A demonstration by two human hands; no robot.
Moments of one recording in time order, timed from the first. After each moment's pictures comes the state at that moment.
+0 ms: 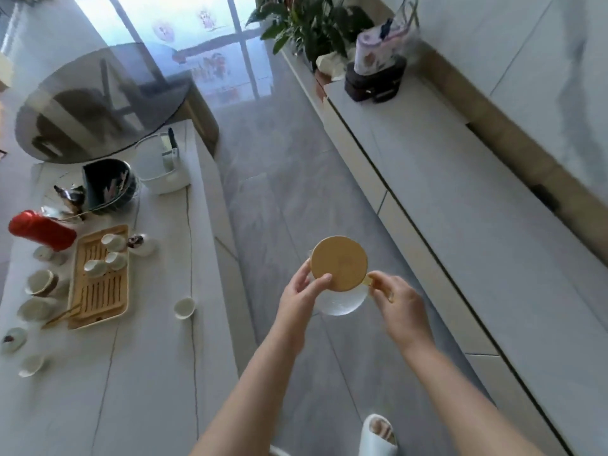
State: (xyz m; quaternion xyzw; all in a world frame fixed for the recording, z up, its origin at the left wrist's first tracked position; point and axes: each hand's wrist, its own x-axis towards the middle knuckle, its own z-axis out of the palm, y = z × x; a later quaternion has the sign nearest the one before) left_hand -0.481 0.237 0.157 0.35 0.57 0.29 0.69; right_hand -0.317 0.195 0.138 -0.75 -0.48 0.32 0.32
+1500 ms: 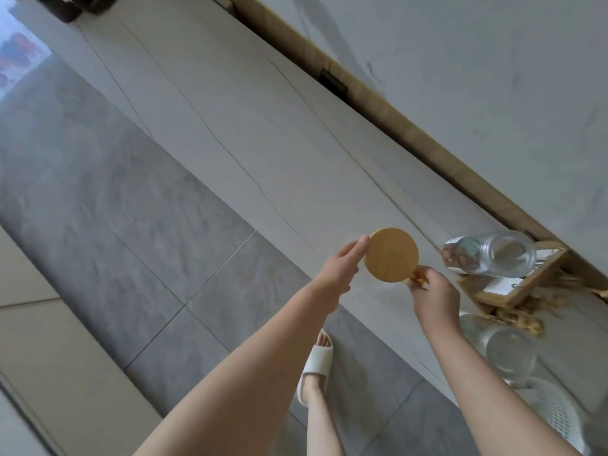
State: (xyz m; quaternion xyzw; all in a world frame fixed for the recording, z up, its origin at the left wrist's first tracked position) left_hand 0.026 0.139 0.017 0.41 0.49 -0.15 0.76; right_hand 0.118 -0.004 -0.009 -0.93 -0.13 0.26 0.22
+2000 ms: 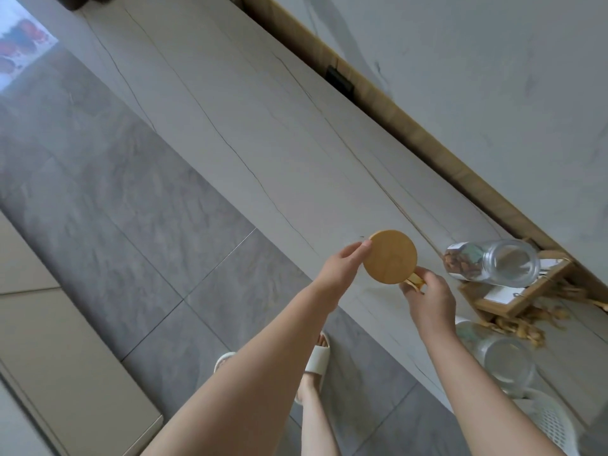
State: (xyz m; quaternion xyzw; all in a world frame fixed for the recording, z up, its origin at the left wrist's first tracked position) left_hand 0.030 0.138 0.008 0.44 0.50 -0.12 0.74; right_hand 0.121 -0.001 -0.013 -0.92 -0.13 0.28 0.23
